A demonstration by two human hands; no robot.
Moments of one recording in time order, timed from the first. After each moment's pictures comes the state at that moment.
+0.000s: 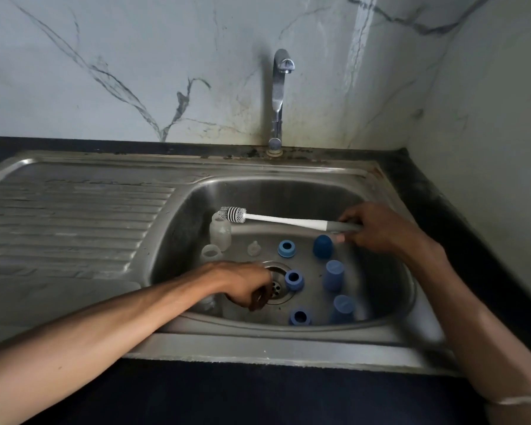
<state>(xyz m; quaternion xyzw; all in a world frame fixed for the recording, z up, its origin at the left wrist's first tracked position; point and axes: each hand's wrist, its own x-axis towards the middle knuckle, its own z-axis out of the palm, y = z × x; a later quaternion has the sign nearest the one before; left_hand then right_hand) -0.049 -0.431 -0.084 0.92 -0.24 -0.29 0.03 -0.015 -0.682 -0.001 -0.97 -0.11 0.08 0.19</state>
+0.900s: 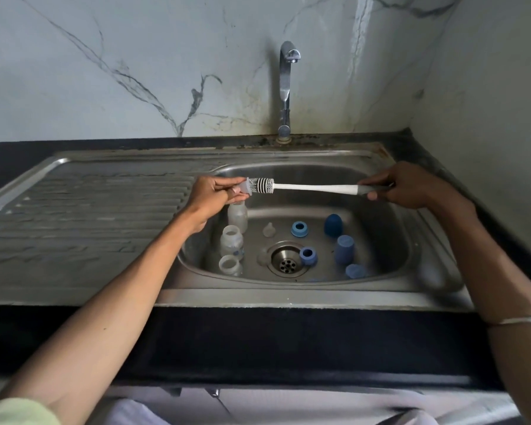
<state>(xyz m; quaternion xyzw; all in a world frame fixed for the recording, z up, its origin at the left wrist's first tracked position) -0.043 -0.352 -0.038 0.78 0.02 0.09 0.61 -0.017 -0.716 0.023 -0.97 -0.14 0.04 0.20</state>
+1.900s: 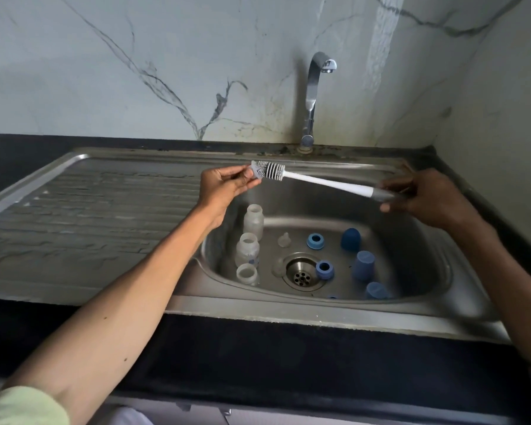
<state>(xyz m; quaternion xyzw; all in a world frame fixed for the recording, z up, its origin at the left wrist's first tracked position) -0.034 -0.339 -0.026 0.60 0.01 0.17 0.78 -0.029 -0.690 0.024 -0.95 -0.15 -0.05 0.26</state>
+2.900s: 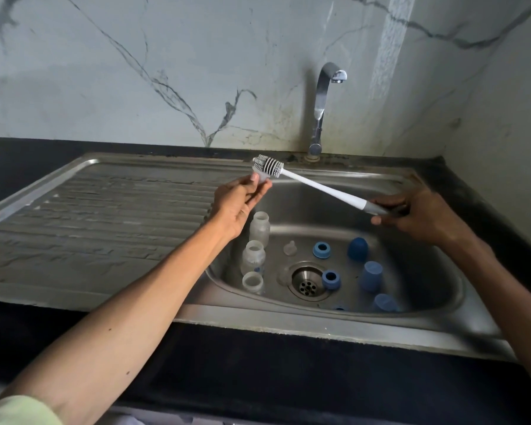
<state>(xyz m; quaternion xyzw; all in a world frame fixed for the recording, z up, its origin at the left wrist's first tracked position) -0.033 -0.353 -0.024 0.43 0.09 0.12 0.89 -0.053 -0.657 0.027 -0.96 -0.14 -0.03 0.26</state>
